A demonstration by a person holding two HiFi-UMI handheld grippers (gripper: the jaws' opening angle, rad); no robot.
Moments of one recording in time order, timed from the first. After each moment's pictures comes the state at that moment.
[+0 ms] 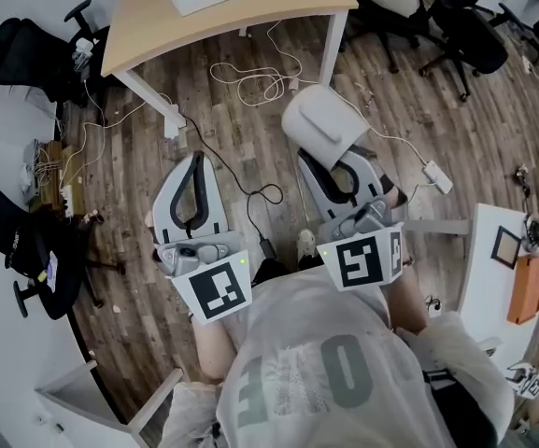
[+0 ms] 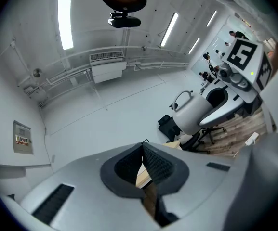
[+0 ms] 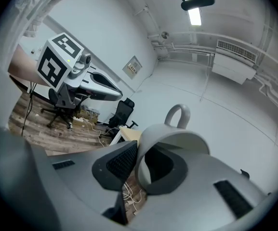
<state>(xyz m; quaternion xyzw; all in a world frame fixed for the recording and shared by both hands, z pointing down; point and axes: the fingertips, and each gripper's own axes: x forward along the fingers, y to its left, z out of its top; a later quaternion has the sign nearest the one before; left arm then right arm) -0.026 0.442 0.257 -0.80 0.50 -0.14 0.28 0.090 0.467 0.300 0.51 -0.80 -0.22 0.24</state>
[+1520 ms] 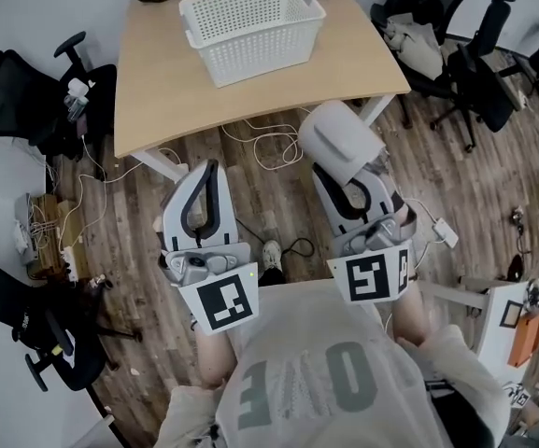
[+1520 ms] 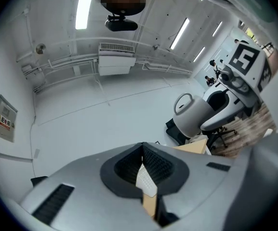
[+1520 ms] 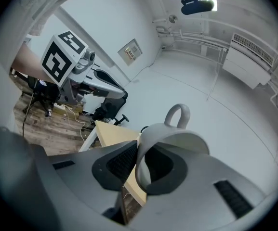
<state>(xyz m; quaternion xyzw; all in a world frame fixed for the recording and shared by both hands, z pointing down) -0.115 0.087 0.240 -0.83 0.47 -0.10 0.27 0.001 0.122 0.279 0.53 -0.76 -0.24 0.29</state>
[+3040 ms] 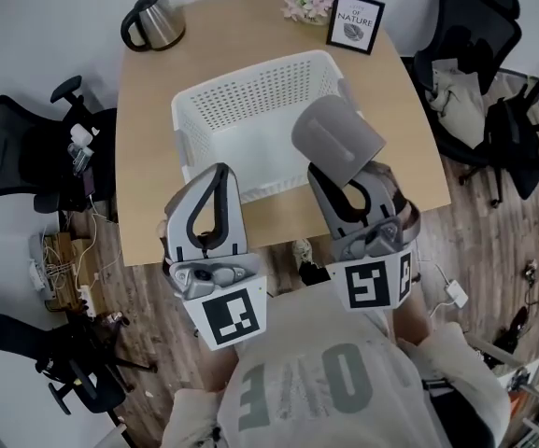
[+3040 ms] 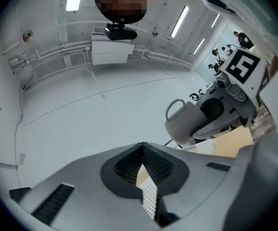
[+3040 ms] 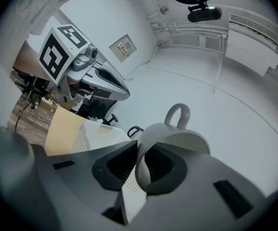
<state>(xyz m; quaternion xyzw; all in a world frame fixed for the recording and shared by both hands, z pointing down) 0.009 -0.265 0.214 -0.82 0.48 -0.11 0.28 0.102 -0.250 0.260 0.50 -0.79 -0.26 0.26</state>
